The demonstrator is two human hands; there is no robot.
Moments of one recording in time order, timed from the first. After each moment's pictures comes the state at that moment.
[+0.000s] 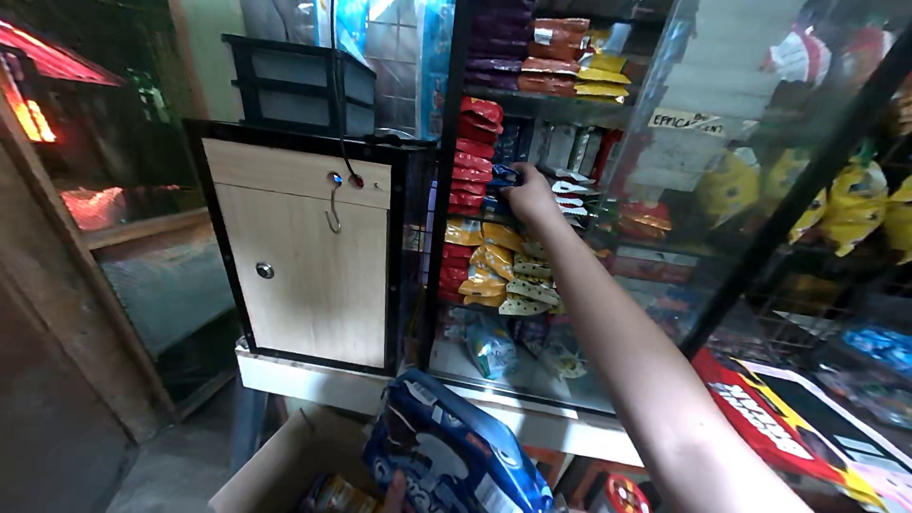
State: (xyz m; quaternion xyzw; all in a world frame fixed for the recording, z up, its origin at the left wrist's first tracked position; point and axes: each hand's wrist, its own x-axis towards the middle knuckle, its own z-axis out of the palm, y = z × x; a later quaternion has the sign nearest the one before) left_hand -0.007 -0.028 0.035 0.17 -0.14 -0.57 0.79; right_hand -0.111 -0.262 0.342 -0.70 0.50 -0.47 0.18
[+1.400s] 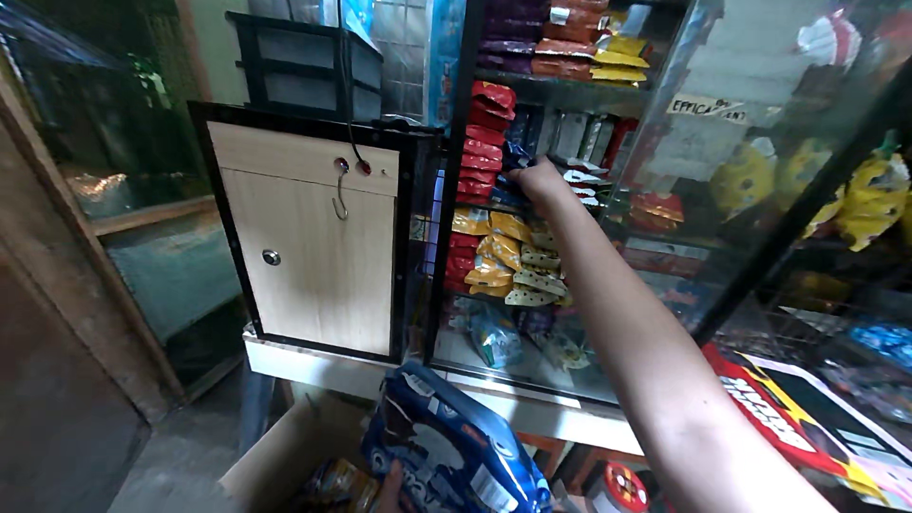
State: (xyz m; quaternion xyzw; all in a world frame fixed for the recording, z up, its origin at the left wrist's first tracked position) left_hand -0.001 -0.020 0.034 0.17 -0.12 -0.56 0.80; right_hand -0.110 -0.282 0.344 -0.65 0.50 -0.50 0.27
